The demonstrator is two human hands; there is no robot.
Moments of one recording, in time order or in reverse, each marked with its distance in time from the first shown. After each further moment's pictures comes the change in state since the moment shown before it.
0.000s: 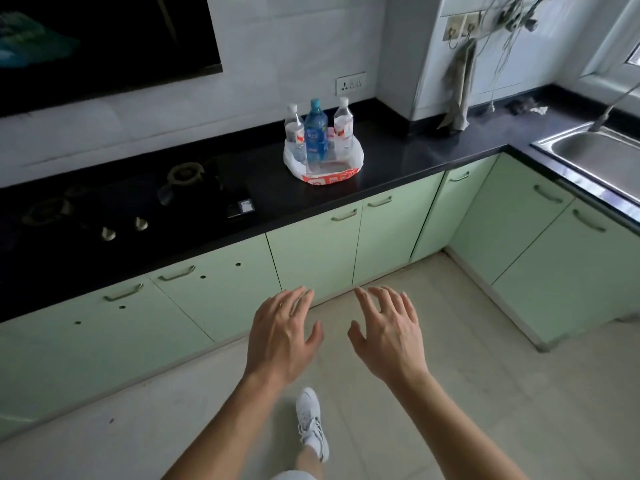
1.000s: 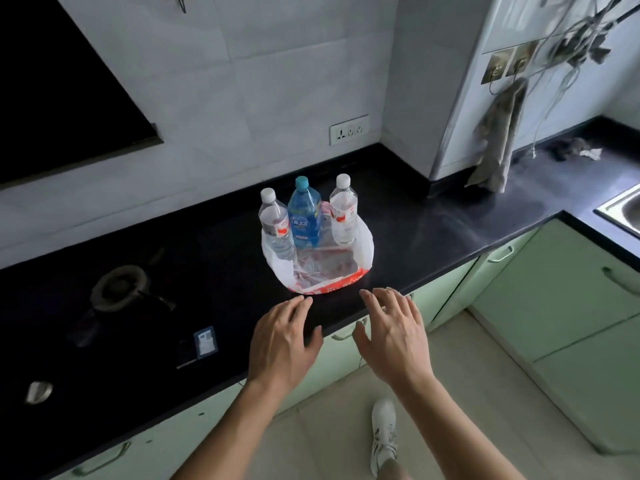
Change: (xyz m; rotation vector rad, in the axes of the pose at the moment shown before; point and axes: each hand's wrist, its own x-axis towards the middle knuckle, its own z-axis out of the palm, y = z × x) left_hand 0.415 -0.077 0.080 -0.059 -0.009 -0.004; right_hand 0.411 0.075 0.075 0.037 0.022 0.065
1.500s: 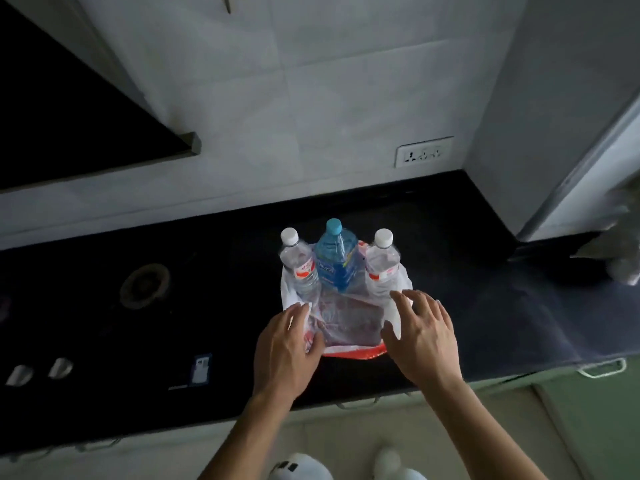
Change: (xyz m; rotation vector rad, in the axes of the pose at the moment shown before) left_hand 0.129 0.007 0.028 -0.046 0.123 -0.387; right_hand 0.200 0.080 0.044 0.118 -0.110 -0.211
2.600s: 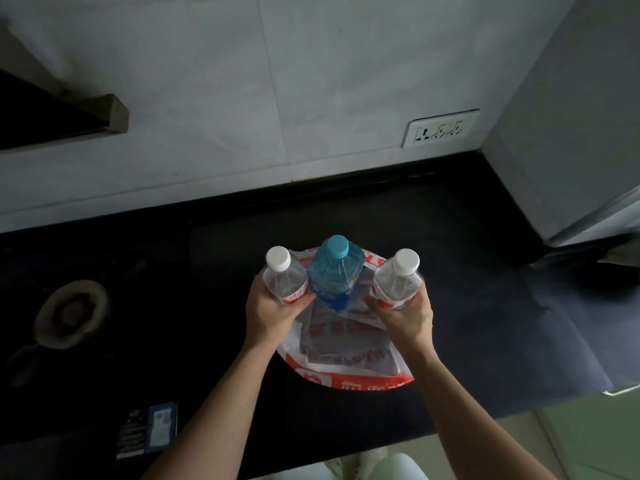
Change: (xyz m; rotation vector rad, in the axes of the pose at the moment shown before) left_hand 0.151 -0.075 0.087 -0.747 0.004 -0.420; right_hand 0.112 0.000 0.092 0.830 0.001 0.558
